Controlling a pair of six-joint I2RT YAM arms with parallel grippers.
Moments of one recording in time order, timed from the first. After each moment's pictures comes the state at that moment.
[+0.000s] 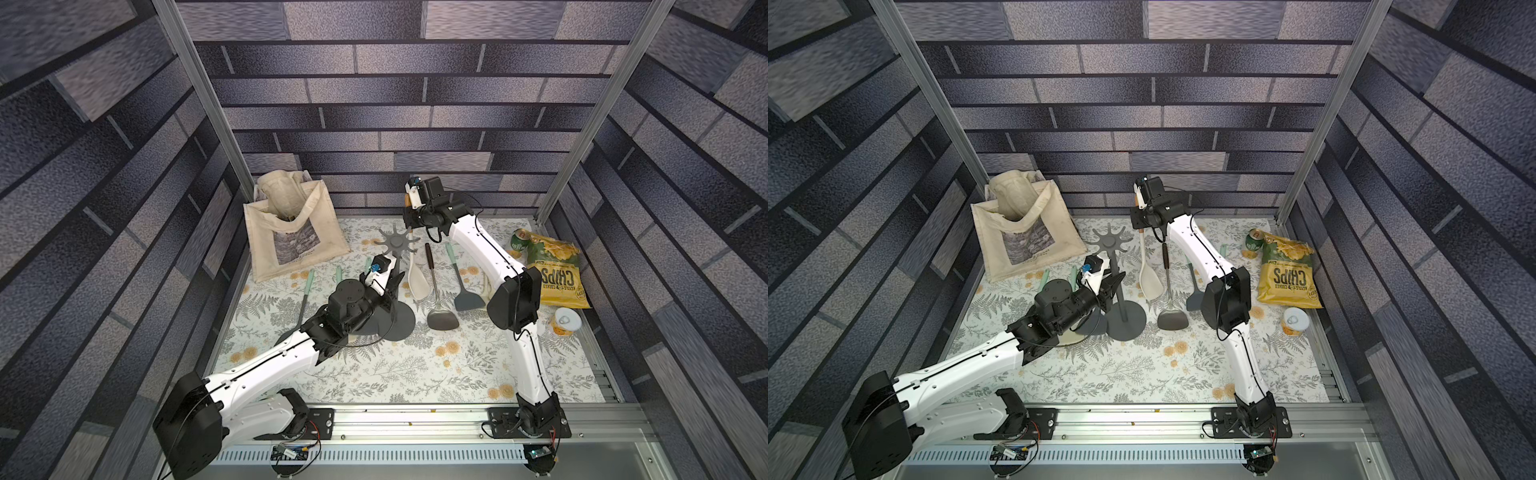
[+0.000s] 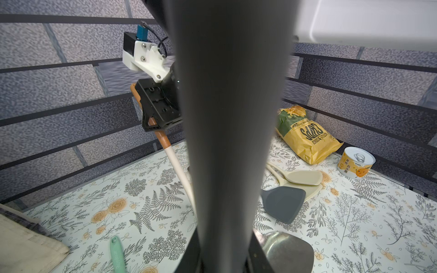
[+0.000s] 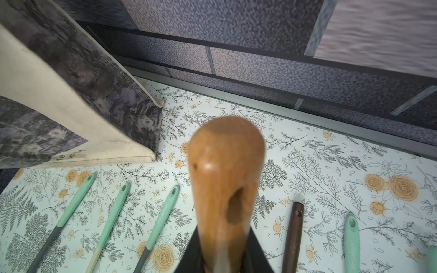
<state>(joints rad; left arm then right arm) -0.77 1.11 0.69 0.33 -0.05 0.01 0.54 2.30 2.36 -0.77 -0.04 0.18</state>
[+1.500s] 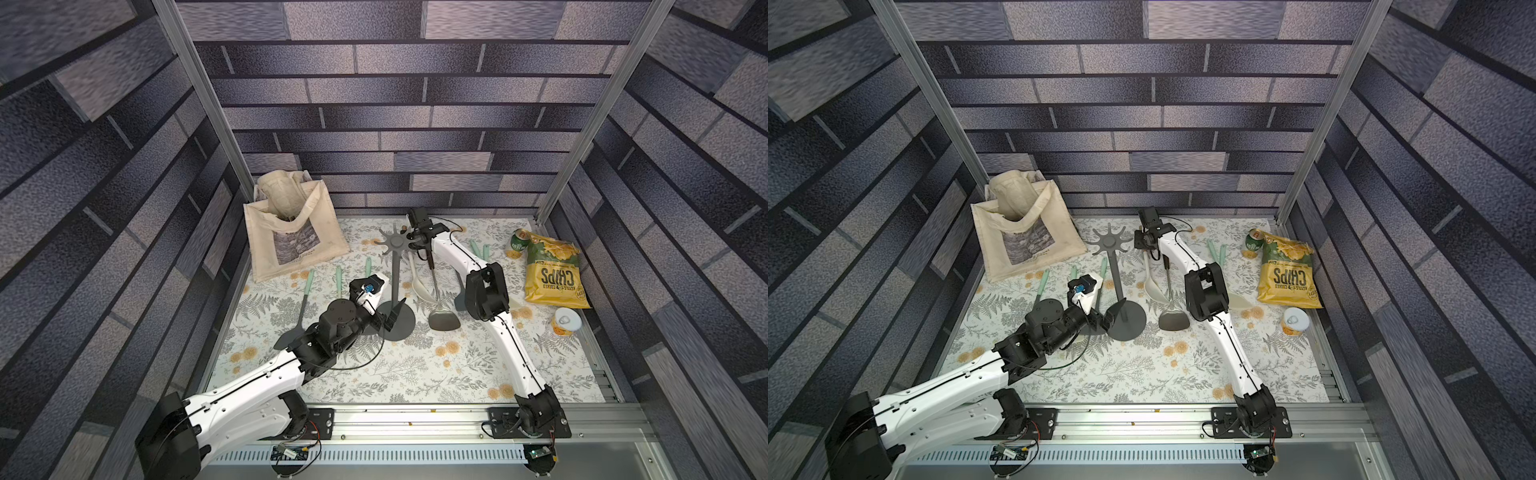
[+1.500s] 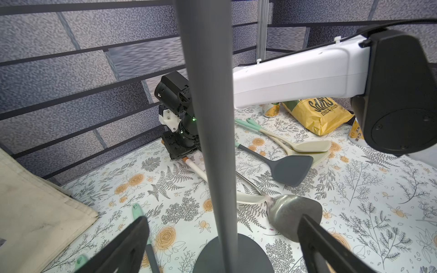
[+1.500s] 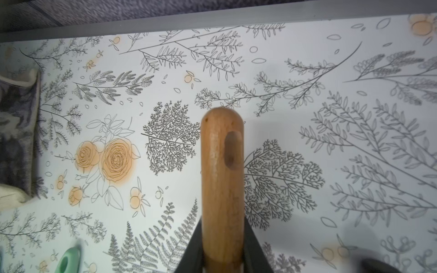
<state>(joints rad) -0.84 0.93 0.53 0.26 -0.16 0.08 0.49 2.69 2.47 -0.65 -0.04 0.37</state>
